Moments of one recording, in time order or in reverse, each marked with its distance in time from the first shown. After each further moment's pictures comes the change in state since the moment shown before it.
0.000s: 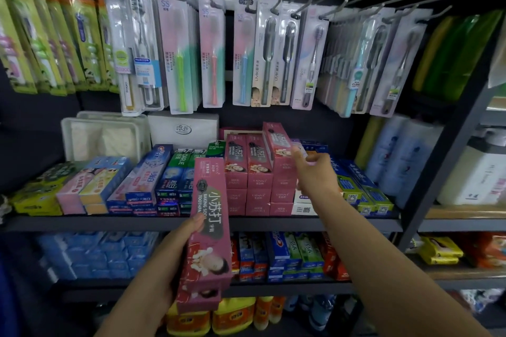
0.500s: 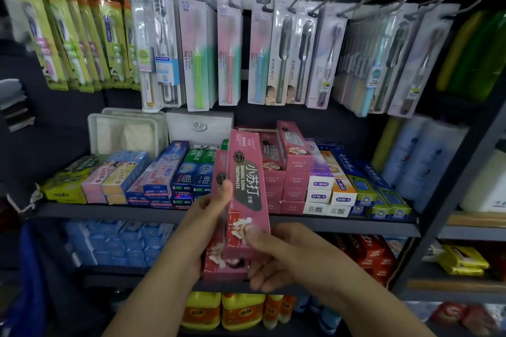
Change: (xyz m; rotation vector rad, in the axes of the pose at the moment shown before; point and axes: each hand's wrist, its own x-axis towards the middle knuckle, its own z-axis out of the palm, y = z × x) left_hand -0.036 0.018 0.019 -0.487 0.058 0.102; right_hand -0.125 0.003 -0.007 0.183 -0.906 0.123
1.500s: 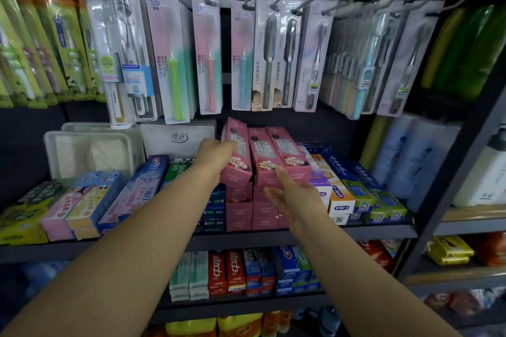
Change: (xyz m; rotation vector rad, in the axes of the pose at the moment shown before) left_hand 0.170 0.076 0.020 0.203 0.193 0.133; right_hand 0.118 -0.020 -0.056 0.678 0.712 -0.116
